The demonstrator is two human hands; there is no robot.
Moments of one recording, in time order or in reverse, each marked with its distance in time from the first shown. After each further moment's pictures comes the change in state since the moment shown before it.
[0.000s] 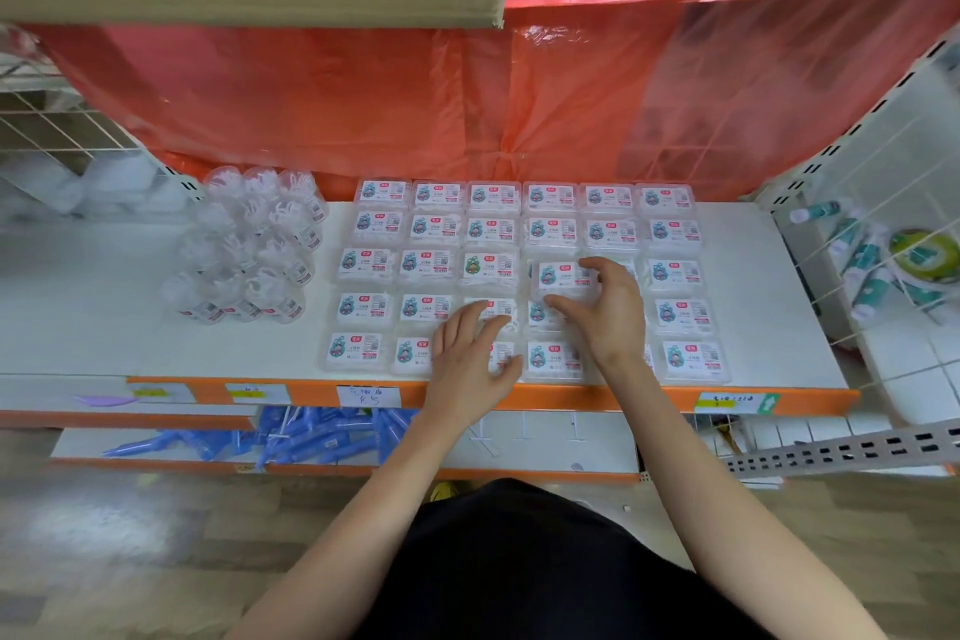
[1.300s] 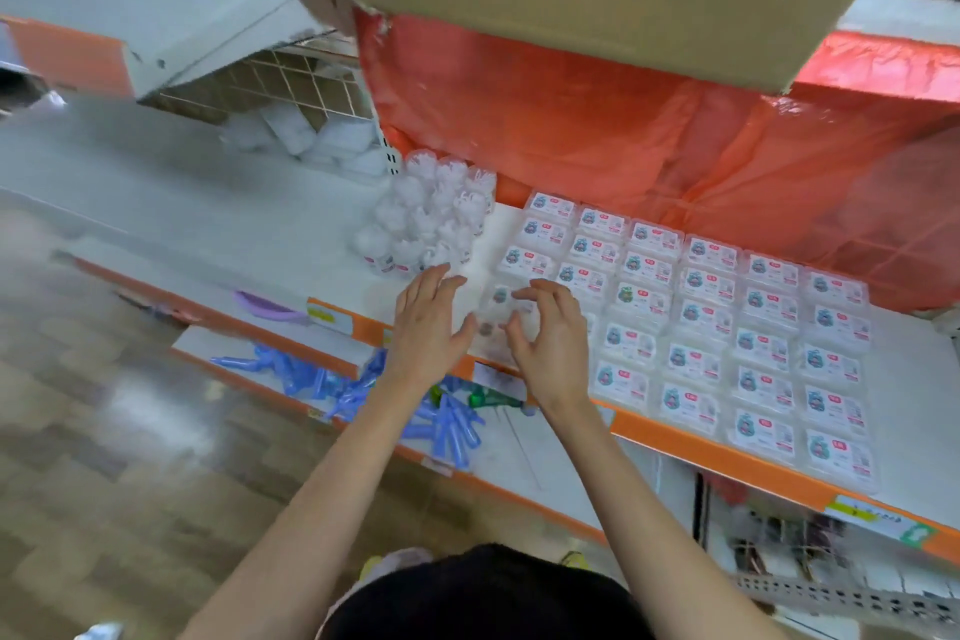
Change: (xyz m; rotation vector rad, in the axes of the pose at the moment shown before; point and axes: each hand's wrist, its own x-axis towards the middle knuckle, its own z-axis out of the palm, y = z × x) left_hand -0.062 -0.127 -0.144 0.046 0.340 -0.262; right_hand -0.097 -0.157 0.131 0.105 -0.160 -0.495
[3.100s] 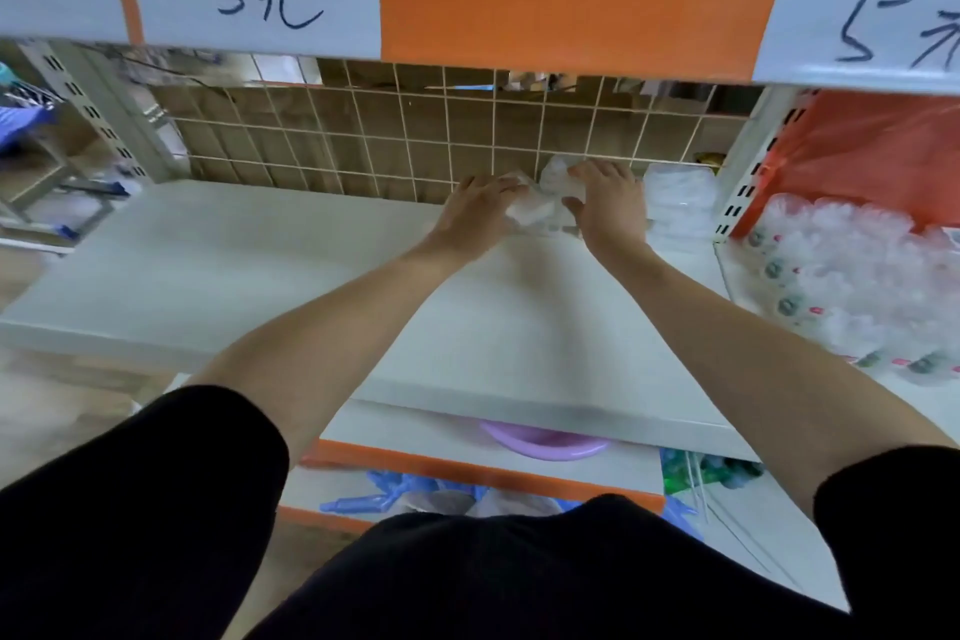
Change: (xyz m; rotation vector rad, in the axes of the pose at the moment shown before) left_hand 0.345 -0.500 -0.145 0.215 -0.101 0.617; right_hand 0.298 -0.199 0.470 -0.629 0.066 0.058
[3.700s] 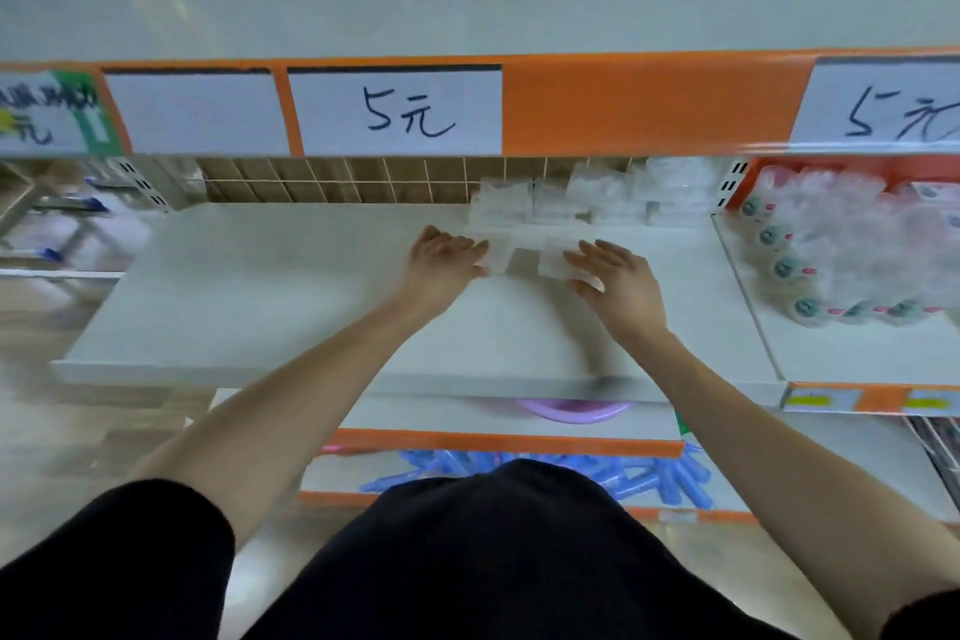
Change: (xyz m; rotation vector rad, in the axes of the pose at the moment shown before) left_hand -0.096 -0.036 -0.040 0.182 -0.069 0.091; right_hand -0.122 -0.025 -0.005 0.196 -0.124 0.013
